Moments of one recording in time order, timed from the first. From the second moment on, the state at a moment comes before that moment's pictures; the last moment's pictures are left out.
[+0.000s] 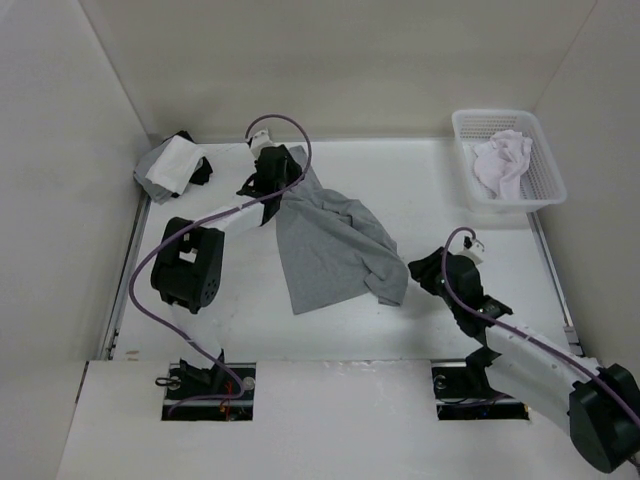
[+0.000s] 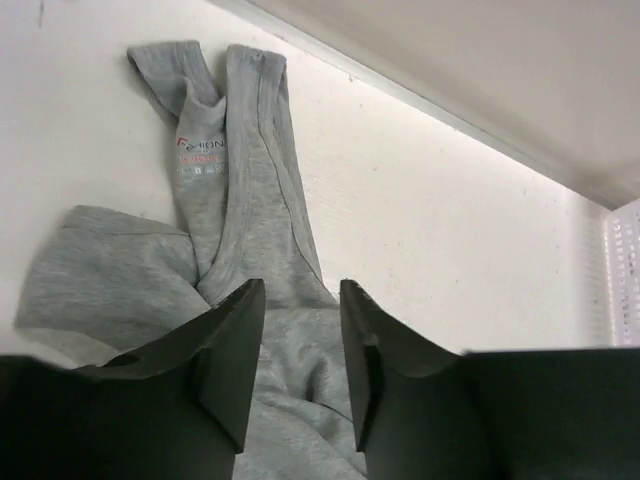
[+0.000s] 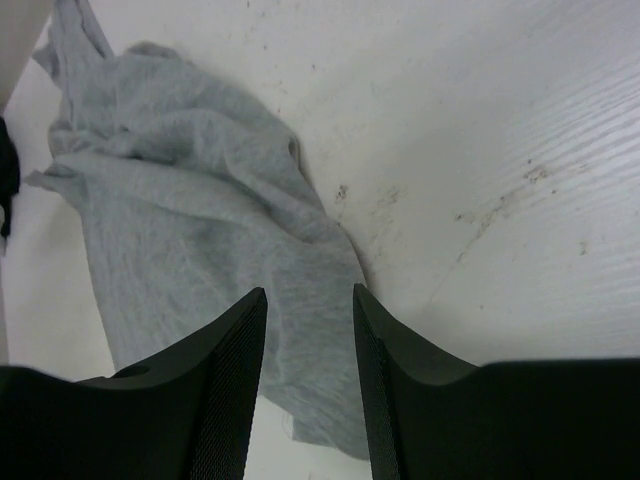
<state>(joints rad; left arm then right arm) -0.38 1.89 1.25 0.23 -0.24 -0.70 0.45 0.85 0.26 0.09 0.26 0.96</state>
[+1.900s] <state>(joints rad) -0.65 0.77 0.42 -0.26 -0.36 -1.00 0.69 1.11 0.38 -0.10 0.34 0.90</state>
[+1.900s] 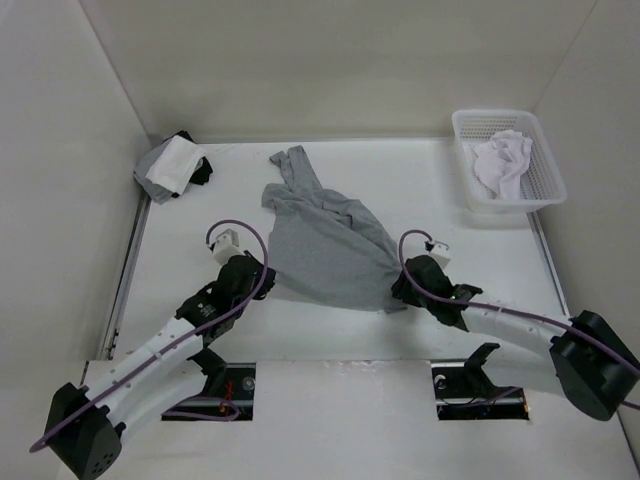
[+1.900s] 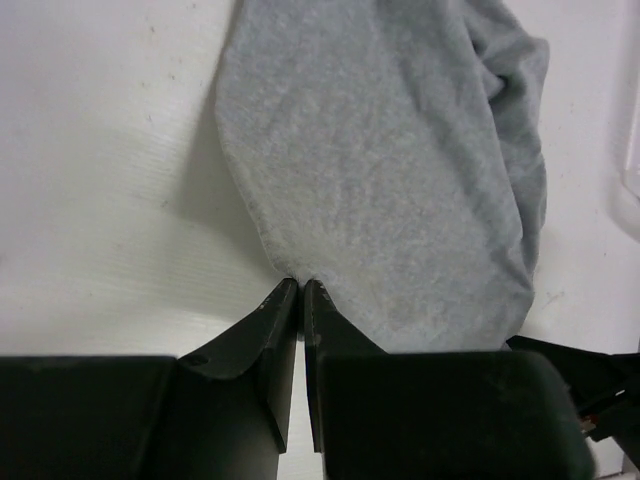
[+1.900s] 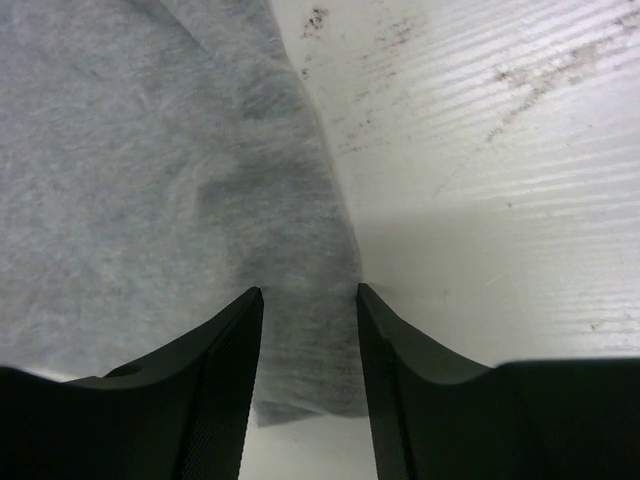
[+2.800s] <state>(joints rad) -0.17 0.48 0.52 -0.31 -0.26 -0.81 1.16 1.40 0.97 -0.51 0.49 0.73</state>
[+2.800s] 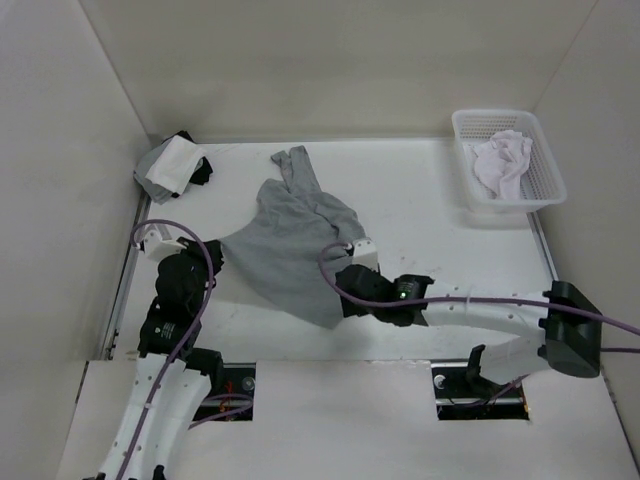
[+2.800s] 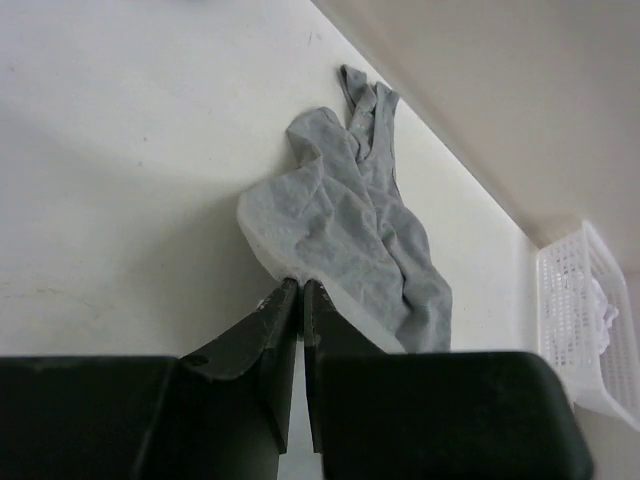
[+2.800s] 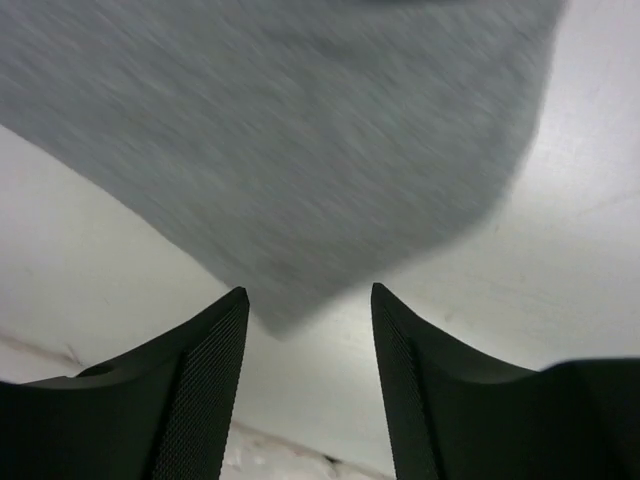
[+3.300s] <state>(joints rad) -0.29 0.55 0.51 -0.29 -0.23 -0.83 0.71 1.39 0.57 -0.02 0.20 0.89</state>
